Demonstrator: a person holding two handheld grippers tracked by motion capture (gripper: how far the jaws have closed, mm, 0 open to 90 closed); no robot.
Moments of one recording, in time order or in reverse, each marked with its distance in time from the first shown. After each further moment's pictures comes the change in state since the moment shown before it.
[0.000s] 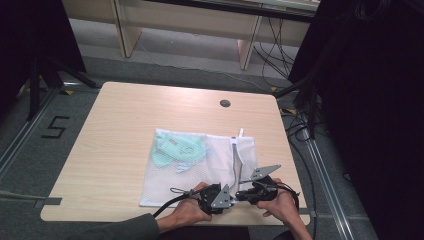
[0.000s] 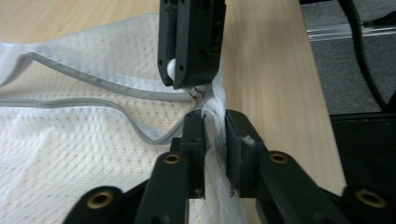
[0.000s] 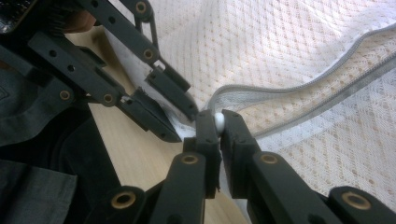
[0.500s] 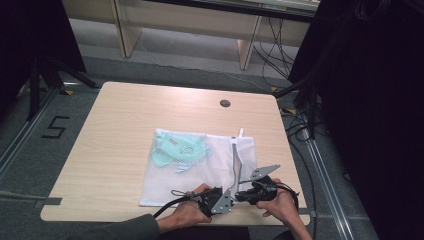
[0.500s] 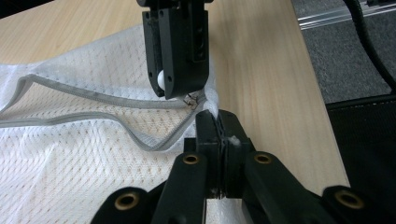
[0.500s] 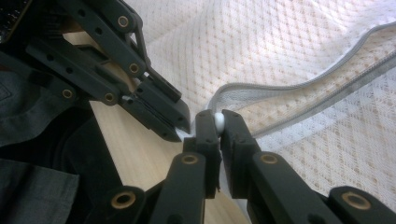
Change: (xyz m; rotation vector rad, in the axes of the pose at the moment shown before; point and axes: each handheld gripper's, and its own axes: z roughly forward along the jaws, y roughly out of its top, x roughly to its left) left arm -0.004 0.001 -0.001 0.040 -0.030 0.100; right arm -0.001 0.000 0.002 0.007 0.017 0.005
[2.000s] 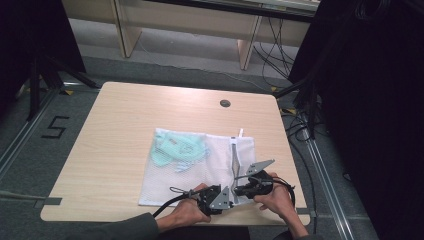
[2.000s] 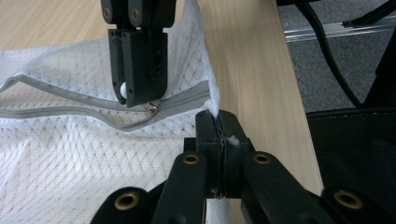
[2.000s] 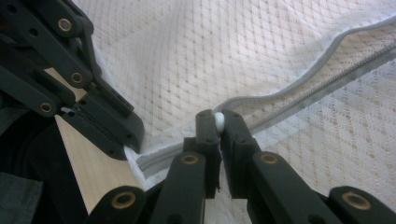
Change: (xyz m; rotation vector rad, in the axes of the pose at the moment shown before) left arm 0.002 -0.002 -0.001 -0.057 -0.035 -0.100; right arm -0.013 0.012 0.010 0.033 -0.054 -0.037
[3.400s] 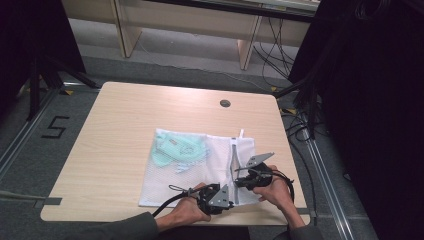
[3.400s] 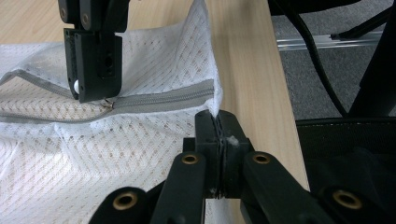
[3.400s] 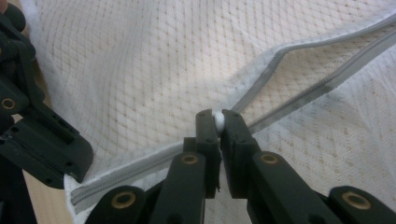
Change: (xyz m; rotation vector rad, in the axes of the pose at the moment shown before) left arm 0.004 0.001 -0.004 -0.011 -0.038 -0.047; right arm -0.018 0.012 0.002 -0.019 -0.045 -0.012
